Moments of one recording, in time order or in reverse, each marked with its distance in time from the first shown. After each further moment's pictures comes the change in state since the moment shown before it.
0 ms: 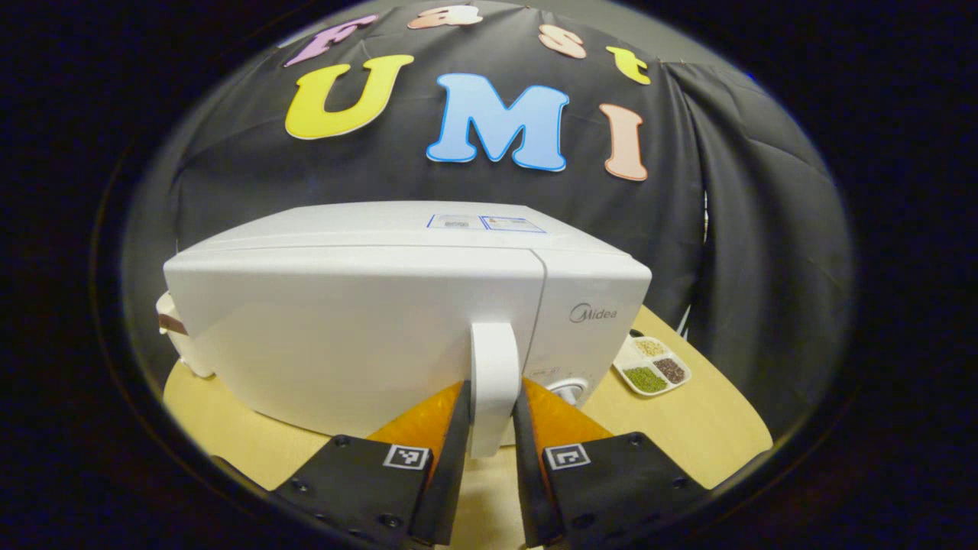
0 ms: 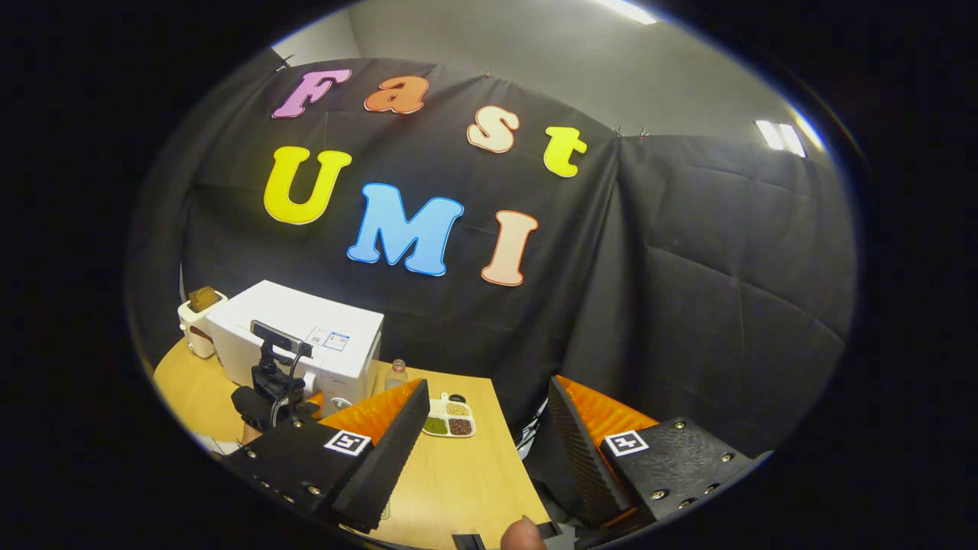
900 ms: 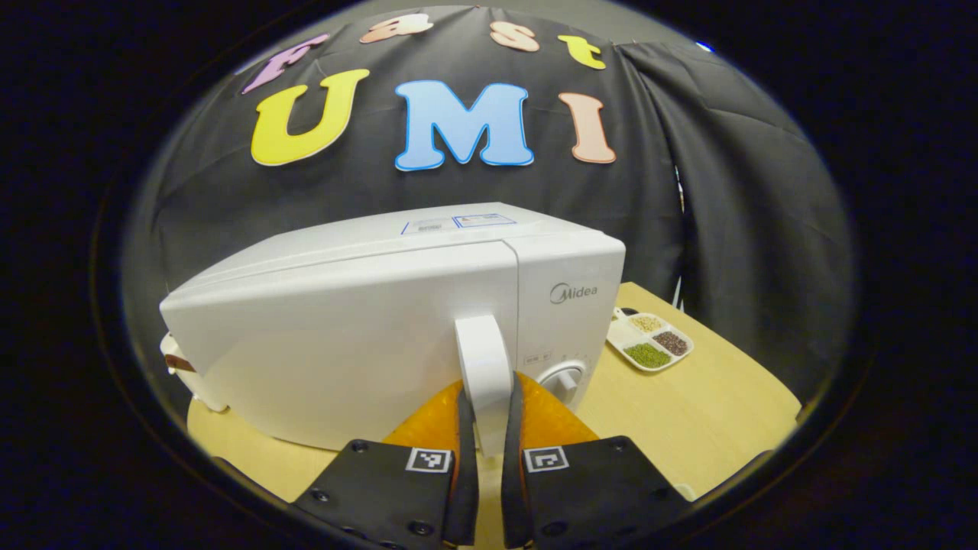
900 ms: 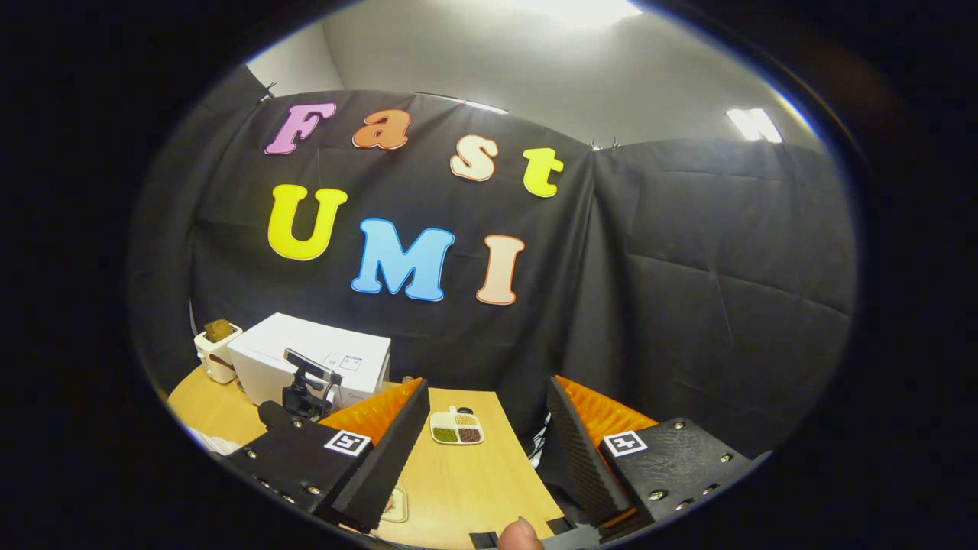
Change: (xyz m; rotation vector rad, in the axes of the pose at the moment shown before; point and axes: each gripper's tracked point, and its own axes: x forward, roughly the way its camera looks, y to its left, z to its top) left arm -0.007 -0.002 -0.007 0.122 -0.008 -0.089; right arm -0.068 -0.013 0.005 0.089 -0.098 -0.004
